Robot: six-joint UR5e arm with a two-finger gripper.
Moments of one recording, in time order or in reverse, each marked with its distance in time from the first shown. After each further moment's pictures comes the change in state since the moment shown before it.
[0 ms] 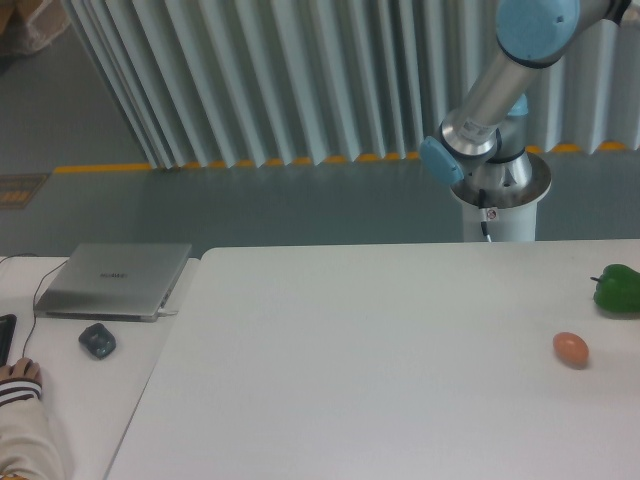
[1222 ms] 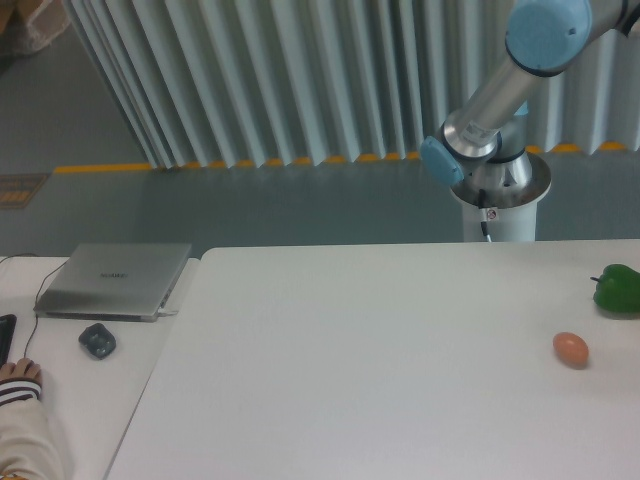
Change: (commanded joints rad) arm 0.002 -0.022 -0.026 0.020 0.003 0.094
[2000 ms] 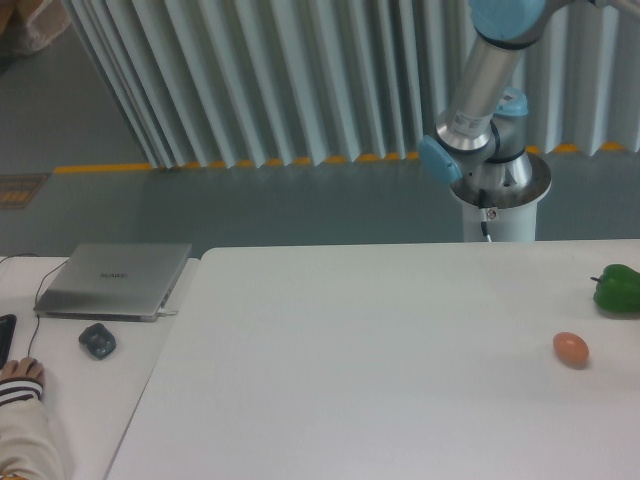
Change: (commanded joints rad) arm -0.193 0.293 -0.012 -0.238 -0.264 -0.228
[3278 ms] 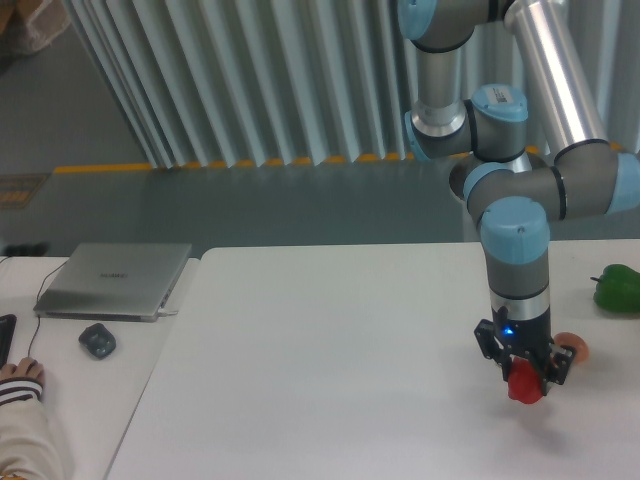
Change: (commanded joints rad) arm -0.456 -0.153 -0.089 0.051 0.207 0.069
